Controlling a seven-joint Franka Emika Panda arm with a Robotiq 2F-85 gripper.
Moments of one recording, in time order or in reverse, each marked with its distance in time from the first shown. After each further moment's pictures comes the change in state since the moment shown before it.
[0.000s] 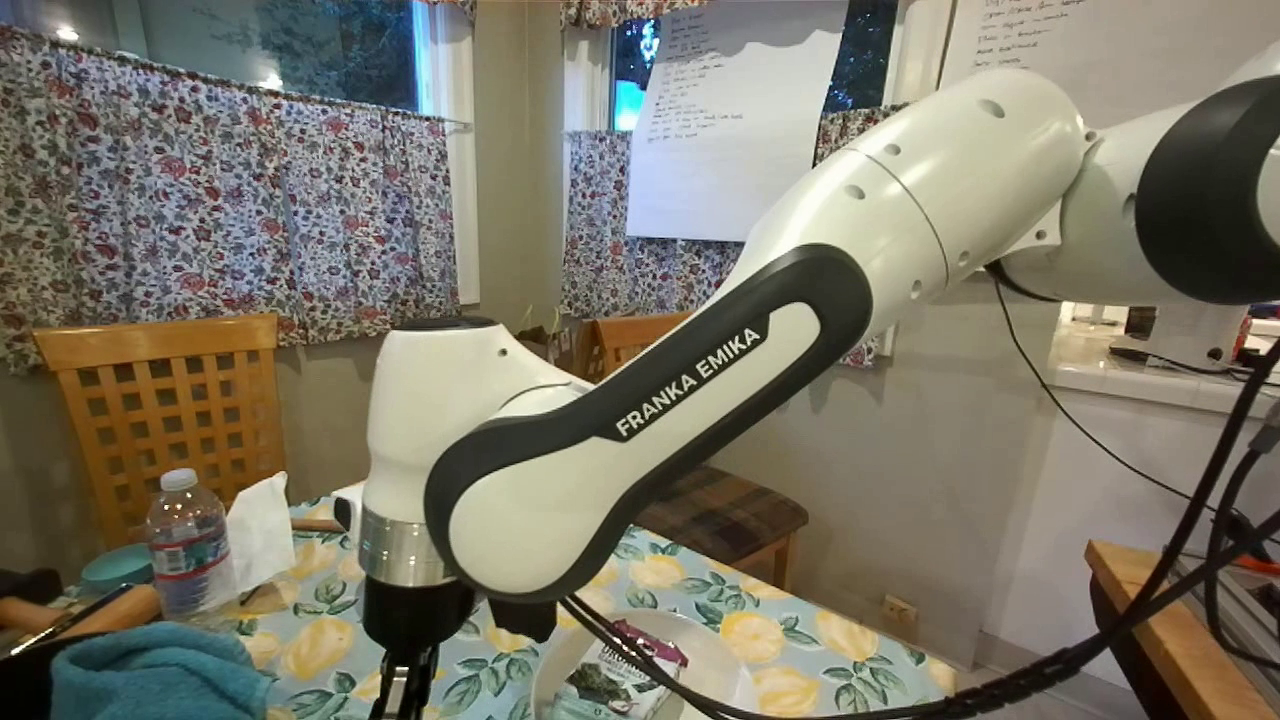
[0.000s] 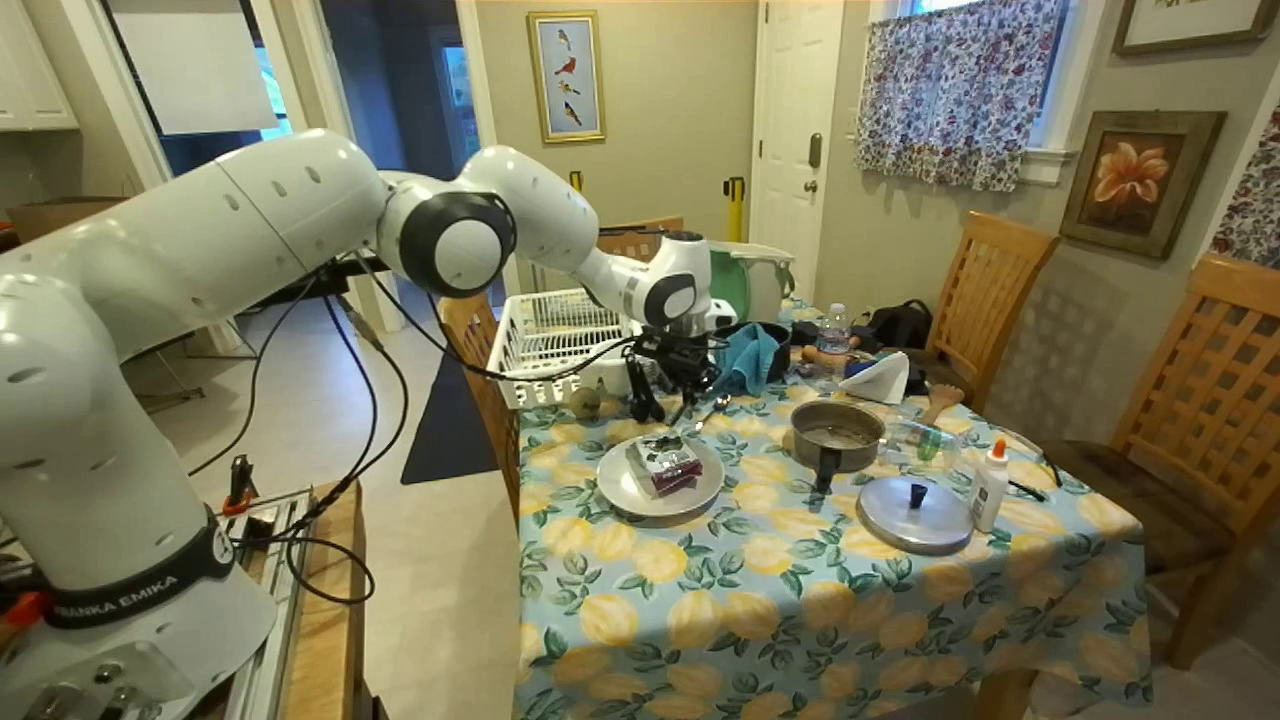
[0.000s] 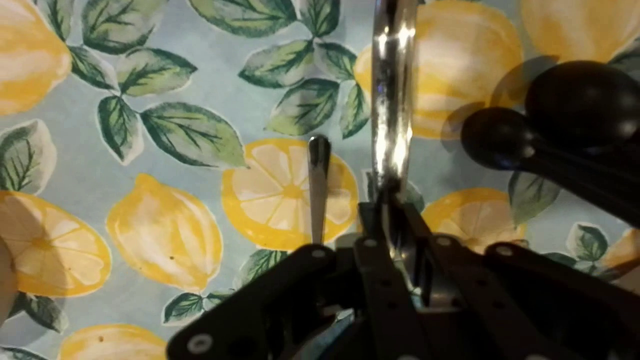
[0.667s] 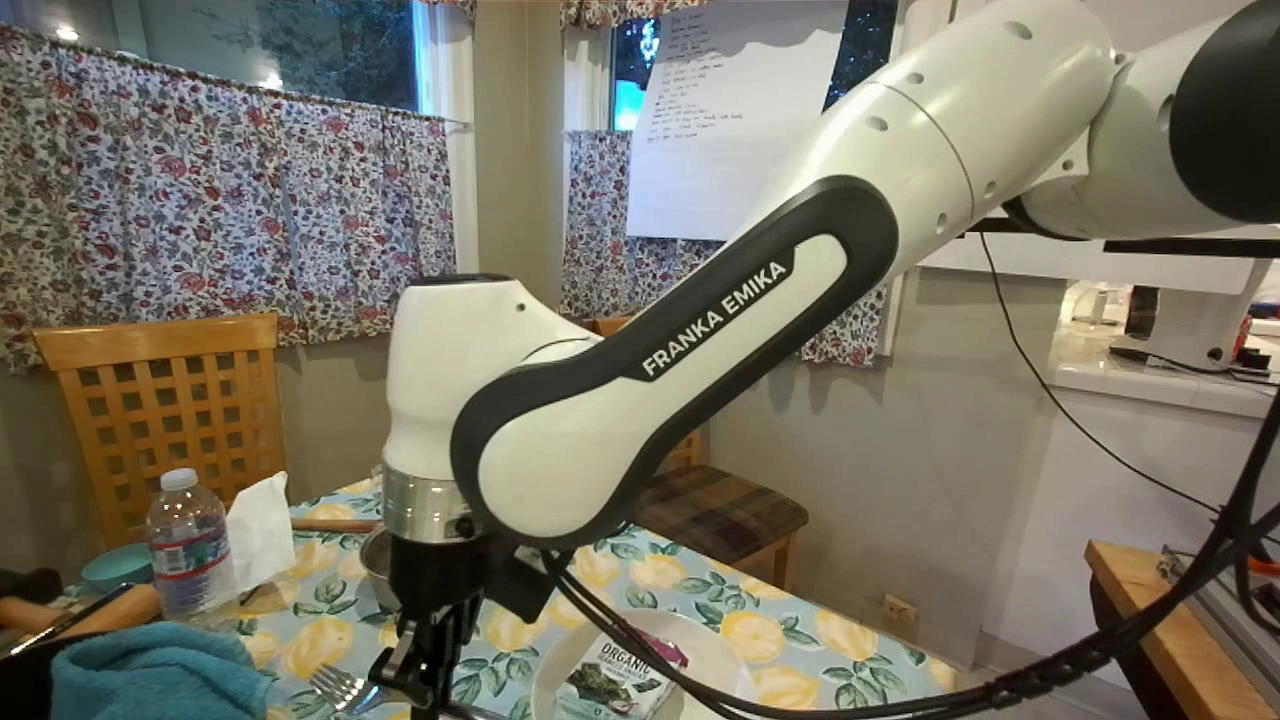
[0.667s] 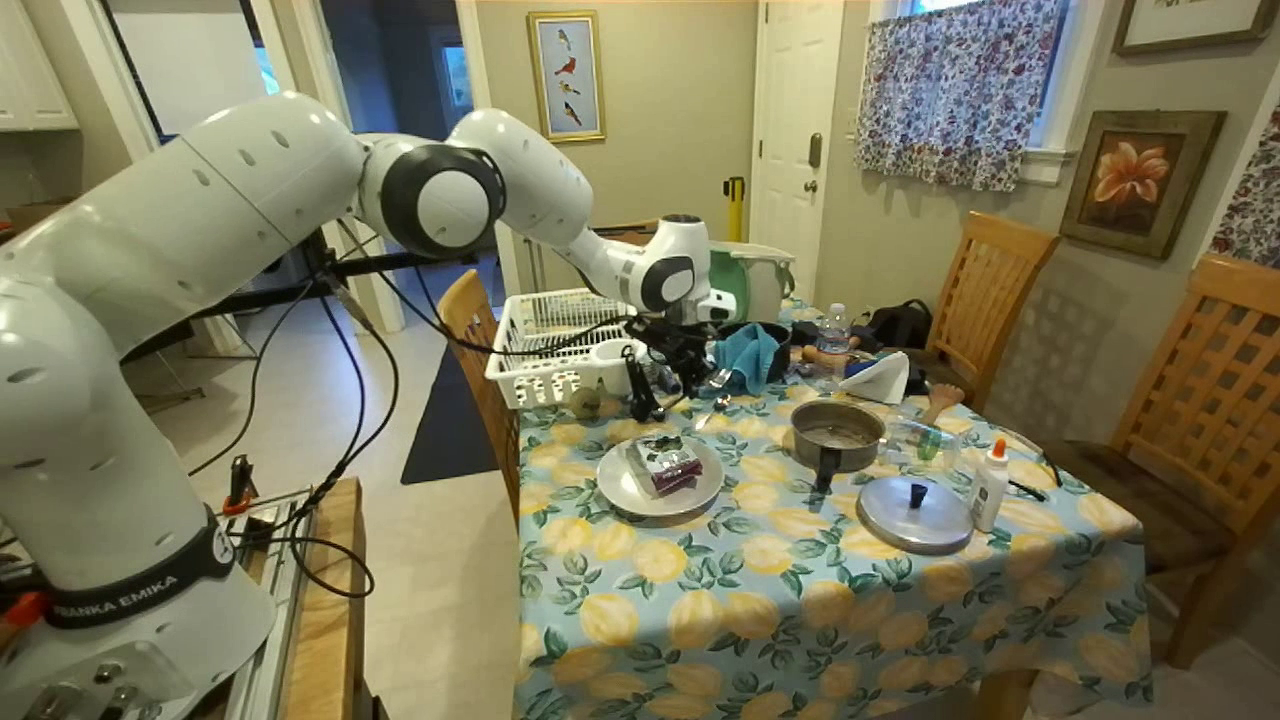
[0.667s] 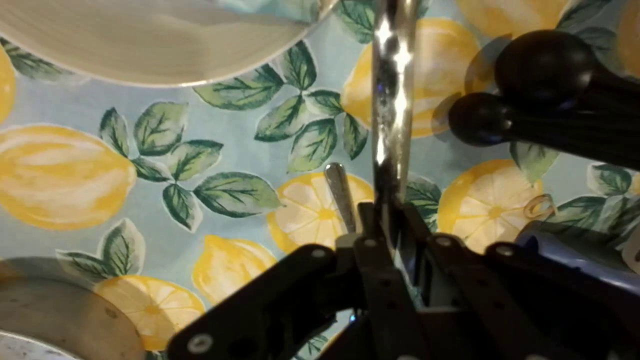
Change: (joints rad) arm -0.001 -0.131 -0.030 -0.162 0.001 0.013 0.334
